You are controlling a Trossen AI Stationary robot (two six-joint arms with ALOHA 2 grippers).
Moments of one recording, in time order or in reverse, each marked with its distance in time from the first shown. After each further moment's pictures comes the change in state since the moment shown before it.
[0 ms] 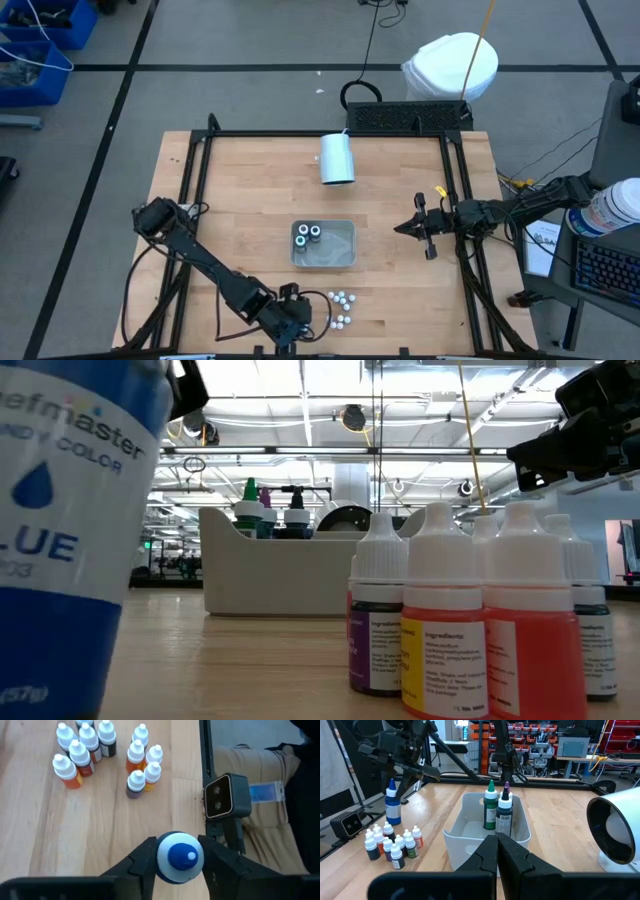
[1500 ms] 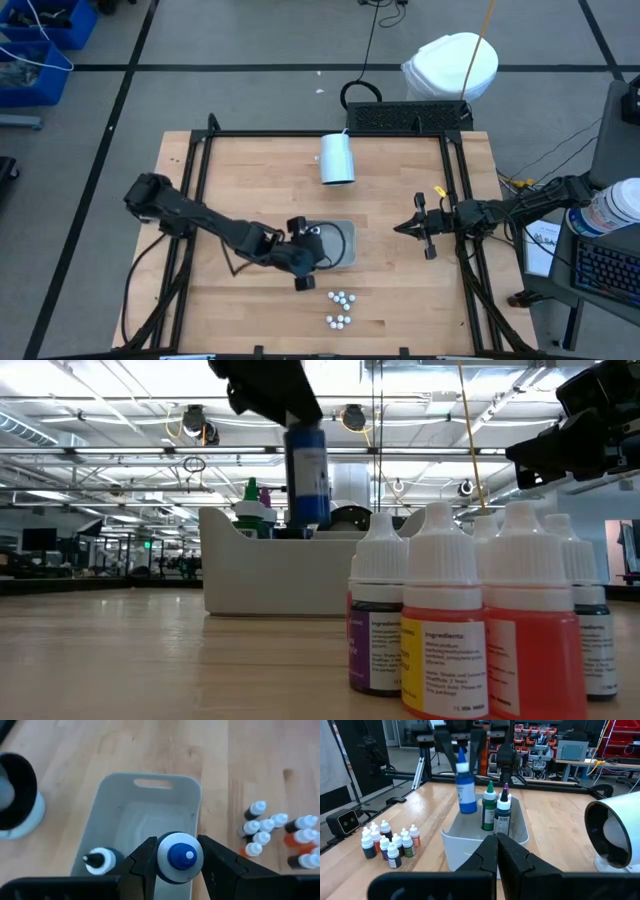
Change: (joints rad) left arm 0.298 -0.191 -0.001 -0.176 -0.260 0.333; right arm 0.000 0.013 0.000 0.016 0.003 -0.030
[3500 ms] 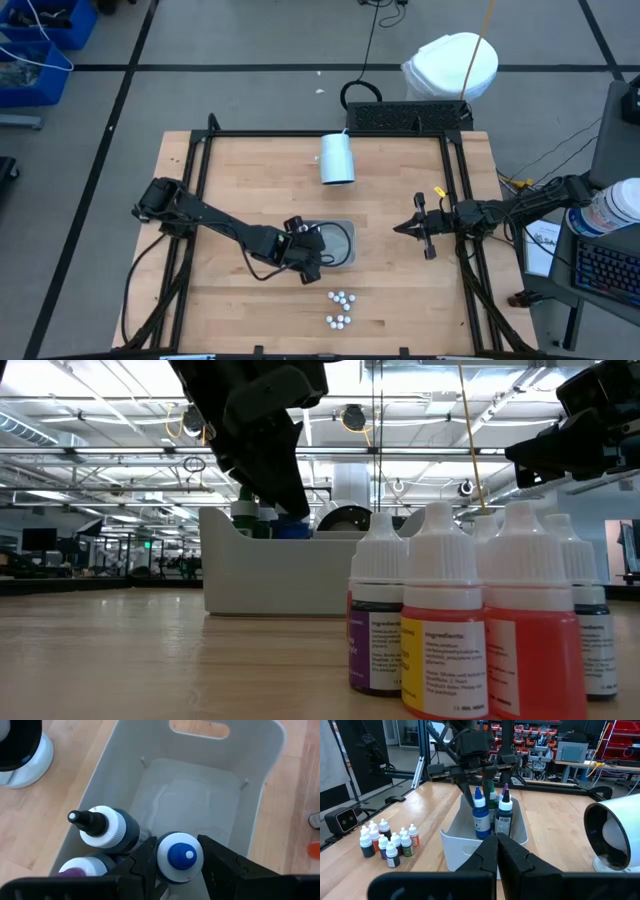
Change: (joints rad) left arm 0.042 0.104 -0.075 0.000 -0.048 -0.145; right arm 0.000 0.011 0.000 0.013 0.000 -0.015
